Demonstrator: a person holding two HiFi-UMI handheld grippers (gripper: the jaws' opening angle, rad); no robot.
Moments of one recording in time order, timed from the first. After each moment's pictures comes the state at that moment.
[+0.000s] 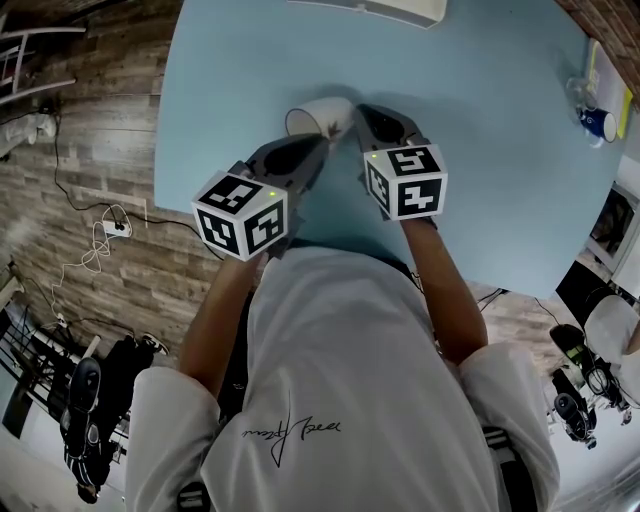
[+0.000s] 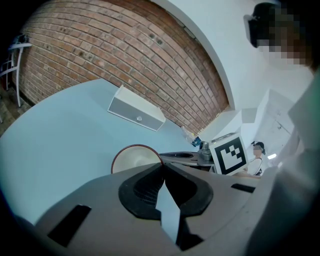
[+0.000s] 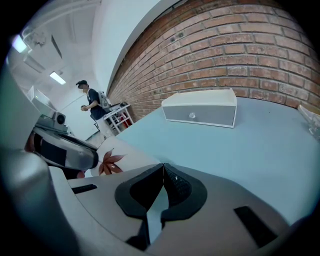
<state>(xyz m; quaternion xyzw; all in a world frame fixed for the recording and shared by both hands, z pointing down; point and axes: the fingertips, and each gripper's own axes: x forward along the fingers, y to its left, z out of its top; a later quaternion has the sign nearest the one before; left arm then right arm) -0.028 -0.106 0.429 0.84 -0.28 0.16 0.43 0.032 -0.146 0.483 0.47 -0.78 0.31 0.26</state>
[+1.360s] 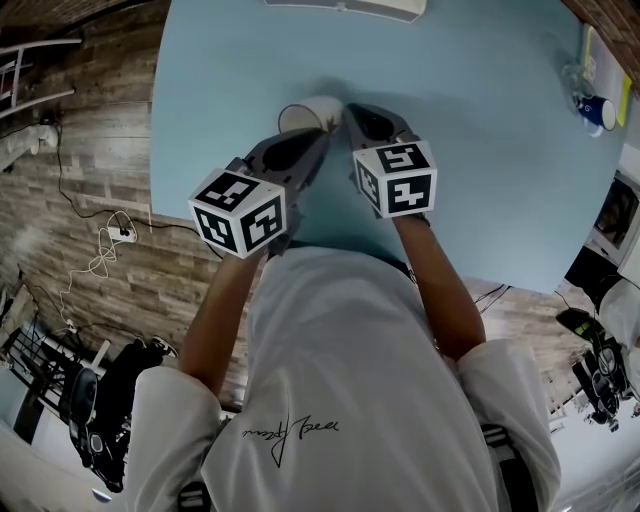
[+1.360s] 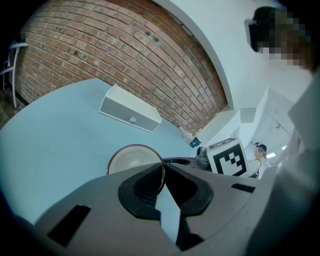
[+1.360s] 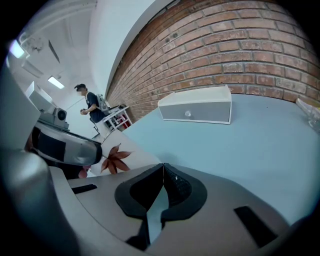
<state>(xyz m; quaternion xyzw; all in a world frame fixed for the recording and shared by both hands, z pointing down) -0.013 -0.112 0.424 0.85 -0.27 0.15 0.43 0.033 -0.143 0.488 0.48 -0.78 0.33 0.24</state>
